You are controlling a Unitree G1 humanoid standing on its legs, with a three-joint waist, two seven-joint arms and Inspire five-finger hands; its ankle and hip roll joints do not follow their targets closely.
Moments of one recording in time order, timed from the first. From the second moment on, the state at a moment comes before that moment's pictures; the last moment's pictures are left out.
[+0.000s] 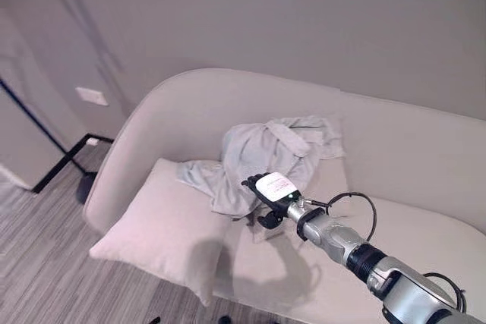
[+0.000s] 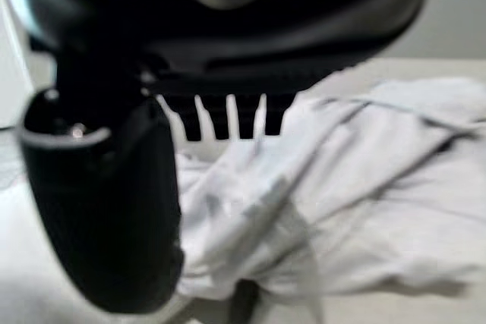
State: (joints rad) left arm 0.13 0.17 -0.08 1.25 -0.41 -0.20 0.19; right arm -0.59 -0.42 0.83 0.66 -0.82 -0.10 -0.26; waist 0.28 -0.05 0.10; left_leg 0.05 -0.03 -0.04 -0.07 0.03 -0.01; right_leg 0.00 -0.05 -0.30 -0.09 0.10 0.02
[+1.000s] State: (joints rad) left arm -0.05 0.21 -0.27 1.21 -0.25 -0.19 0.24; right arm -0.81 -0.32 0.85 1.08 -0.68 -0.02 -0.31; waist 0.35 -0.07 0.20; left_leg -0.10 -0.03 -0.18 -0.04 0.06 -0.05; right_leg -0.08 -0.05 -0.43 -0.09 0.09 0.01
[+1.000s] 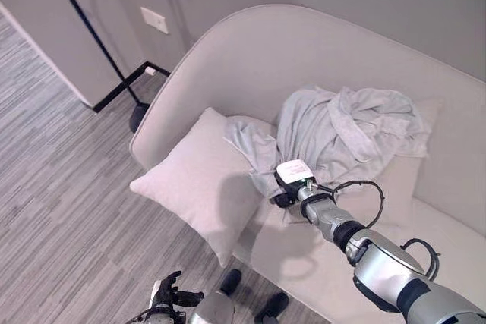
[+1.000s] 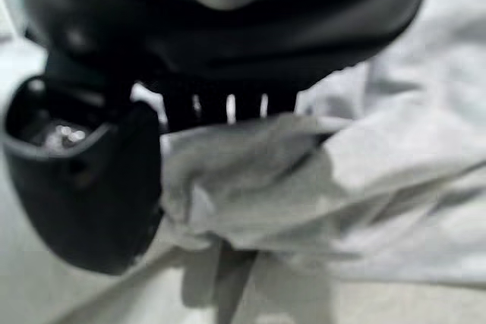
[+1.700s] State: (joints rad) left arm 0.13 0.22 -0.16 0.78 -0.28 -0.15 0.25; right arm -0.77 -0.81 0.35 0.25 -0.42 -0.04 -0.40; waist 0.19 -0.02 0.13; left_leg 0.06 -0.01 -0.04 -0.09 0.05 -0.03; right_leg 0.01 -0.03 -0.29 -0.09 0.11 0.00
